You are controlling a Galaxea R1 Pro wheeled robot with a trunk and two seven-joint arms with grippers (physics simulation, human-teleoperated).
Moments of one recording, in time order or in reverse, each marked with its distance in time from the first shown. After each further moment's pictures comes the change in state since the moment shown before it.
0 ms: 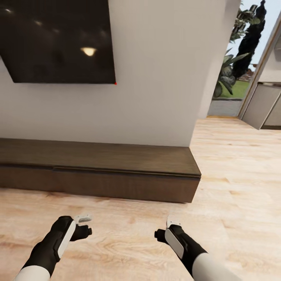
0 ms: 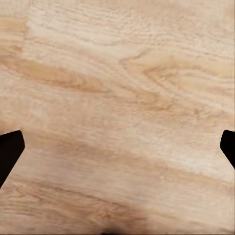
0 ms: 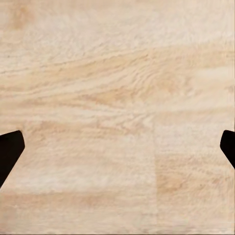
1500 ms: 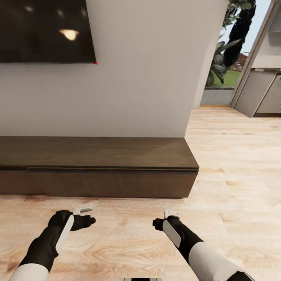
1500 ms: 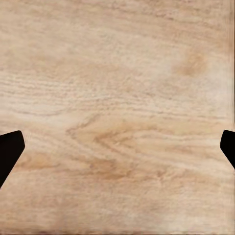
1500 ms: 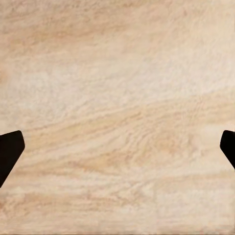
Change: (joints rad) left arm -0.006 0.008 0.007 -0.096 -0.003 -0.034 -0.114; right arm -0.075 0.016 0.010 0.037 -0.004 -0.064 0.017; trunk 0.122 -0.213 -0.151
